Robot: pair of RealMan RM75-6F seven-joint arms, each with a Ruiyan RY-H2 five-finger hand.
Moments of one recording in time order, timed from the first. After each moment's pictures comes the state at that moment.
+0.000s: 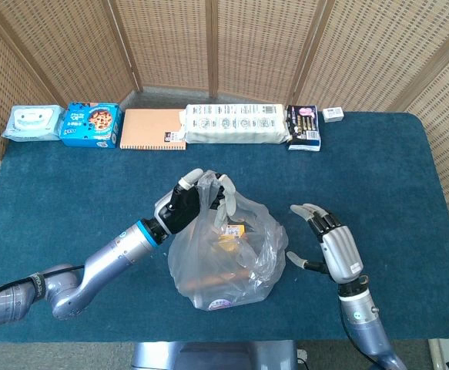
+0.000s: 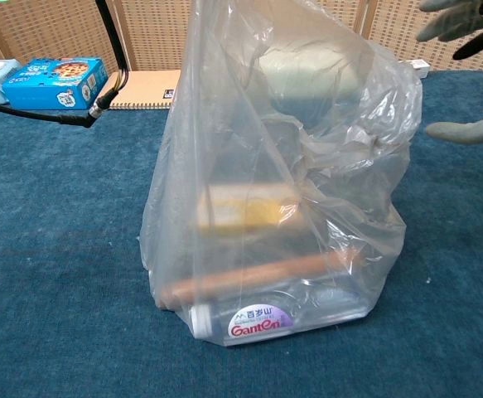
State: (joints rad) left arm -0.94 -1.30 -0.33 -1.79 1.40 0.86 -1.60; right arm 0.32 -1.52 0.15 -1.57 -1.69 1.49 0.11
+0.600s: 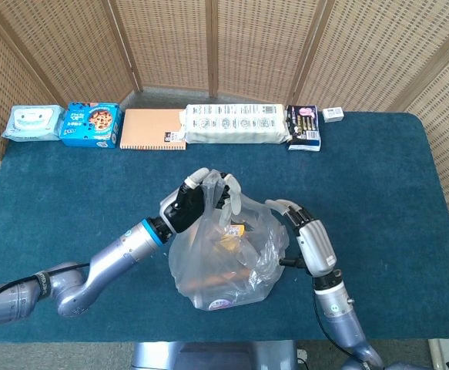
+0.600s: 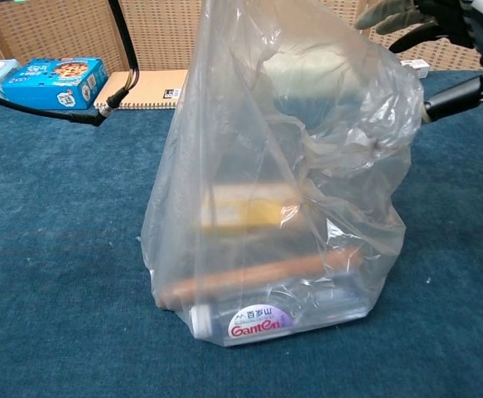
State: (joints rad) left arm -0.95 -1.32 -0.36 -1.77 1.39 0.83 -1.58; right arm 0.40 -1.61 0.19 -1.62 -1.63 1.43 0.14
